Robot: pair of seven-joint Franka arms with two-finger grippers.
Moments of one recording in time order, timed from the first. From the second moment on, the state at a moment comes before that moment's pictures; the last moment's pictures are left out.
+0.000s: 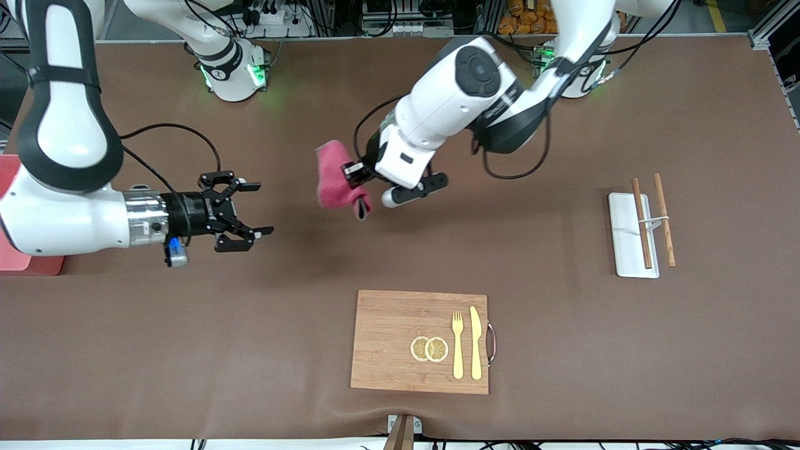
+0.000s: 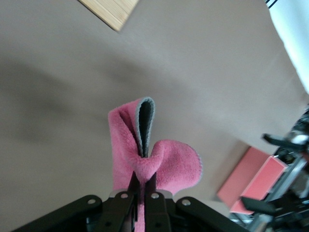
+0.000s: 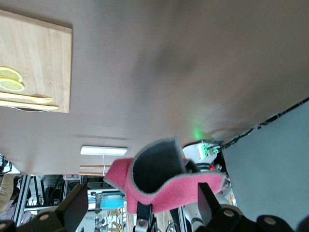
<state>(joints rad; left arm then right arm) -0.45 0.54 -0.46 -1.38 -0.23 2.36 -1.26 0.24 0.39 -0.16 -1.56 0.96 1.52 1.17</state>
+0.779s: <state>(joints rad) -0.52 0.60 -0.46 -1.37 -0.23 2.51 -1.43 0.33 0.41 -0.16 -1.60 0.97 1.62 1.17</state>
